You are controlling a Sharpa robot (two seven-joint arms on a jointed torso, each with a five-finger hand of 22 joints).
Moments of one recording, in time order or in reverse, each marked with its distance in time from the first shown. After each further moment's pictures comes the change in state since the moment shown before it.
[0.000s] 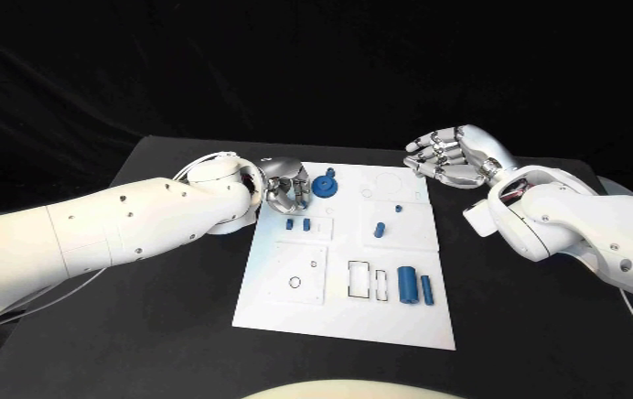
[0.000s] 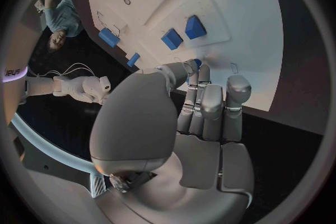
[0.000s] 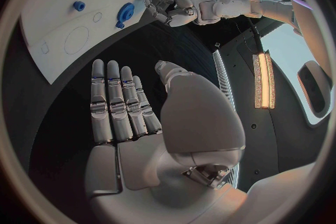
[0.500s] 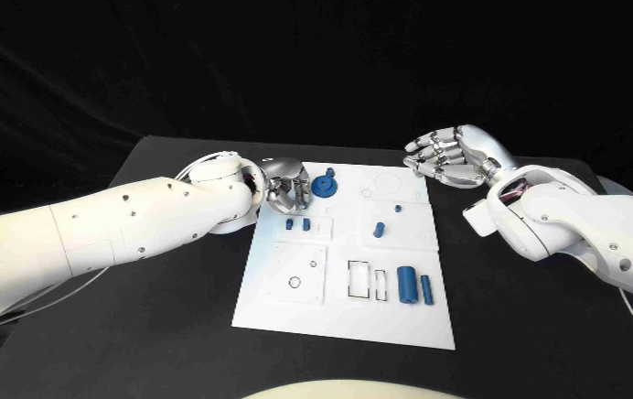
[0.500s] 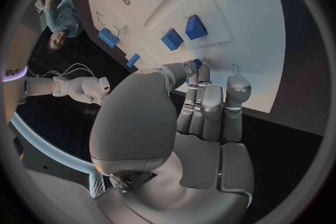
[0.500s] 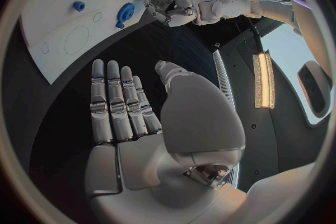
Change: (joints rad) left arm 0.001 0.013 -0.001 -0.012 0.000 0.009 -0.002; left_hand -0.004 -0.004 0.000 0.000 0.000 0.002 0.000 -0.004 -0.002 0.004 0.004 -0.006 -0.002 0.000 0.000 0.000 -0.006 0.000 -0.004 0.004 0.000 -0.005; right arm 0.000 0.000 0.000 0.000 0.000 0.000 0.000; right_hand 0.000 0.000 0.000 0.000 0.000 0.000 0.000 0.000 0.000 0.000 0.000 0.000 -0.001 0.000 0.000 0.000 -0.001 0.000 0.000 0.000 0.000 -0.003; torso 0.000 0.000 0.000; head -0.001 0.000
